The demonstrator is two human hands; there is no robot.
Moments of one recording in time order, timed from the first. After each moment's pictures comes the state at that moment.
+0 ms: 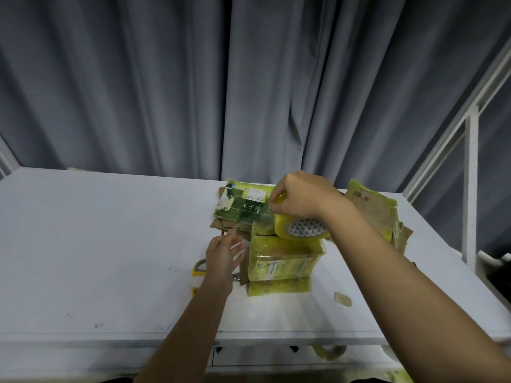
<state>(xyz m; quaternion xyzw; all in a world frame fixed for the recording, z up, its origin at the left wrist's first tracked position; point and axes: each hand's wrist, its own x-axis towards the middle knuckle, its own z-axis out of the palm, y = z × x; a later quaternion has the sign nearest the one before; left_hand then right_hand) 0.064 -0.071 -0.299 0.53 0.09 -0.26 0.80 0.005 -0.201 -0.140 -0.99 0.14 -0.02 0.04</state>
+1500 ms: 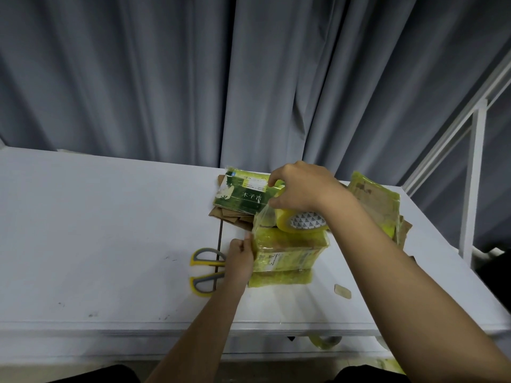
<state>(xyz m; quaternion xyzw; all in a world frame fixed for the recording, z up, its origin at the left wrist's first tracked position) 0.053 -0.092 -0.336 0.76 -0.05 -0.24 0.61 0.019 -0.192 -0.147 -0.99 0.15 0.01 -0.01</state>
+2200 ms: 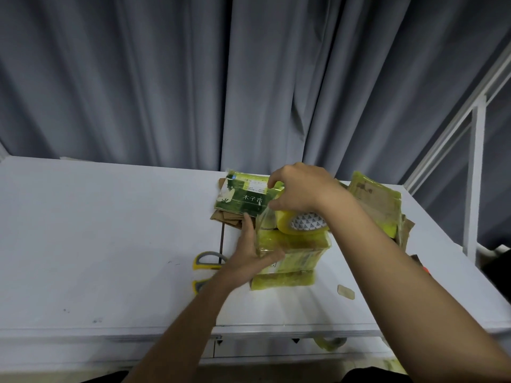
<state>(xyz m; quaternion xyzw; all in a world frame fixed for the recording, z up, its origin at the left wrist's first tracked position) 0.061 -0.071 -0.315 0.69 -0.34 -0.32 0.55 0.019 -0.194 -0.147 -0.99 0.14 0.00 -0.01</state>
